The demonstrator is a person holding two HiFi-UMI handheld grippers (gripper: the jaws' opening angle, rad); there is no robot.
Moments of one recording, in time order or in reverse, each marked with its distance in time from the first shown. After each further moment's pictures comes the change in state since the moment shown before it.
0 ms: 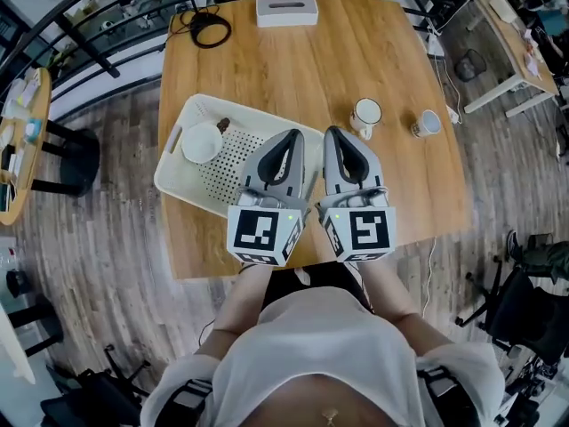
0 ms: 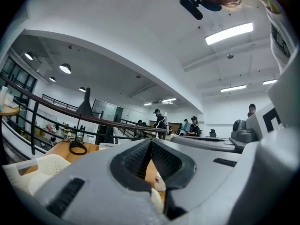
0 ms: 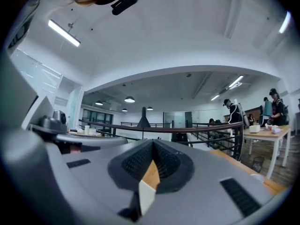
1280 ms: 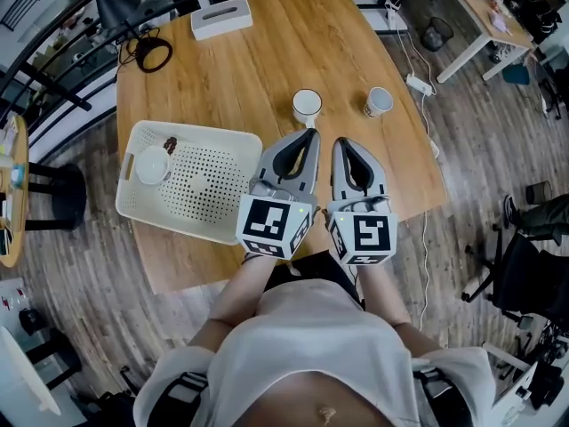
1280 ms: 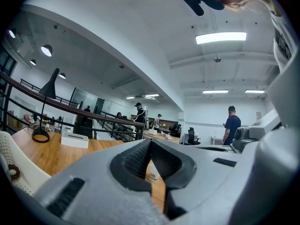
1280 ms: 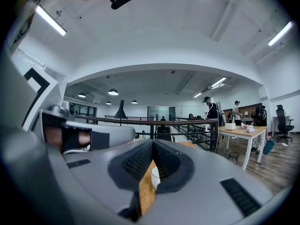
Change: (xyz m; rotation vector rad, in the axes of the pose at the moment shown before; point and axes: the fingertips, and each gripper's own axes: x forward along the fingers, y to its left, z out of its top) left arm 0.077 -0.154 -0.035 -0.031 0.066 -0.253; right arm -0.093 -0.137 -0.033 0.013 0.090 -0.211
